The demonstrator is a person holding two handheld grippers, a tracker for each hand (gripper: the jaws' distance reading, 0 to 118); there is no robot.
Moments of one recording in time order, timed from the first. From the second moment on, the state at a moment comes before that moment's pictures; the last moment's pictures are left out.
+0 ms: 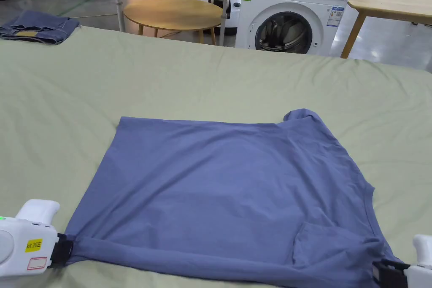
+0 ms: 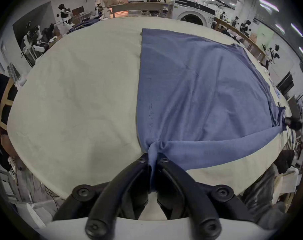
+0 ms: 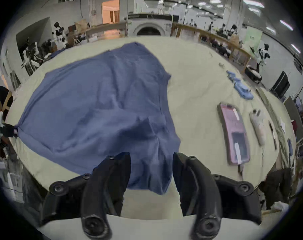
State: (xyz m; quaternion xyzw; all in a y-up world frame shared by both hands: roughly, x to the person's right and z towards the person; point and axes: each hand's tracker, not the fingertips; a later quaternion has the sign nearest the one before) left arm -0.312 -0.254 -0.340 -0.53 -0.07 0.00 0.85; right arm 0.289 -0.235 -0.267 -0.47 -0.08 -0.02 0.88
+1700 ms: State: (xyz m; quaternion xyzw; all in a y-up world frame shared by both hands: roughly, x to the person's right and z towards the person) left arm -0.298 -0.225 -0.529 -0.45 -0.05 0.03 0.89; right arm 0.283 -0.222 -0.483 -0.38 -0.08 -0.01 0.92
